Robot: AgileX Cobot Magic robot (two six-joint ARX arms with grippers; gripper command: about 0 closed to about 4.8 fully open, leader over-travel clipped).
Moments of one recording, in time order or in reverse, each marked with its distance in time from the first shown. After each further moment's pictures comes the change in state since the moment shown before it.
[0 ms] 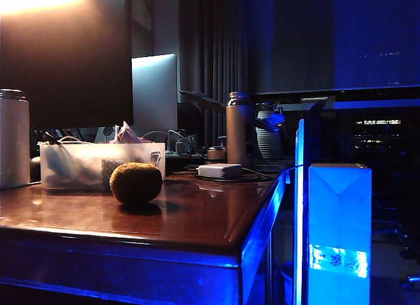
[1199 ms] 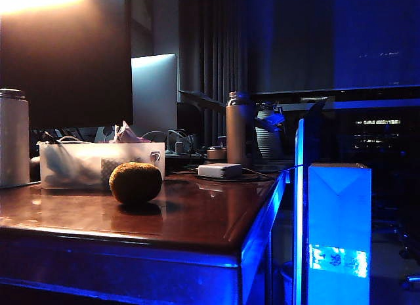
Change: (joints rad) left arm 0.000 0.763 1.055 -0.263 -0.058 -0.099; right arm 0.000 0.532 0.604 0.132 -0.150 0.165
